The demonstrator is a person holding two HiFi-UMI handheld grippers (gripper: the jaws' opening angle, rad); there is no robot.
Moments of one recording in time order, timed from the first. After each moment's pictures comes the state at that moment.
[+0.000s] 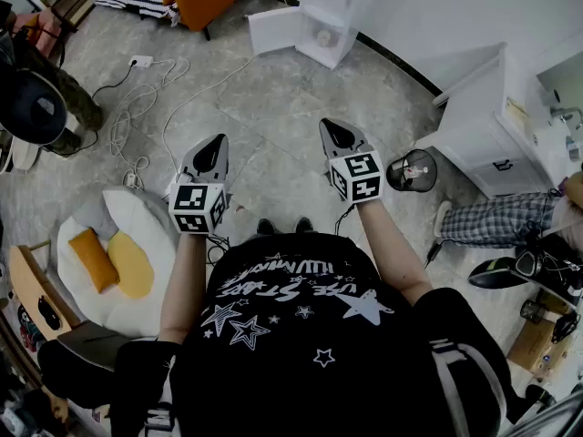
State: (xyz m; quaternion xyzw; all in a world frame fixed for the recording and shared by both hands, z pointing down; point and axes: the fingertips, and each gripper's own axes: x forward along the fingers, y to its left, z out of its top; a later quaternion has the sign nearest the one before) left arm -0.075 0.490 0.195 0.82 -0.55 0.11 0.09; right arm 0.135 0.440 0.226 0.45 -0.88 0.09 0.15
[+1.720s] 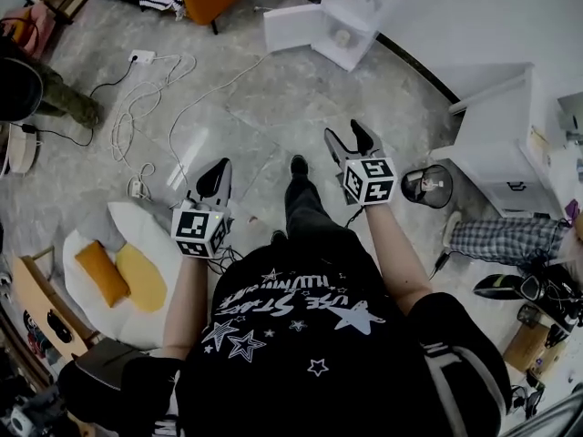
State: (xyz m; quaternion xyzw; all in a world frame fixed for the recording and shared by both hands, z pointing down) left arm -0.162 0.419 0.257 0.83 -0.52 0.12 0.13; right arm 0.082 0.323 0.295 0.48 -0.85 0.17 0.14
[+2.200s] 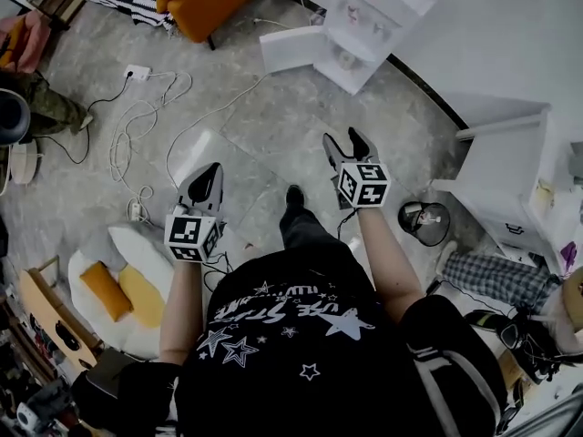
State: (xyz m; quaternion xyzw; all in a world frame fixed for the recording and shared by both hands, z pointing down) left arm -0.154 0.224 0.257 0.82 -0.54 0.15 0.14; right arm 0.109 0.122 0.329 0.49 -0.83 0.22 0.14
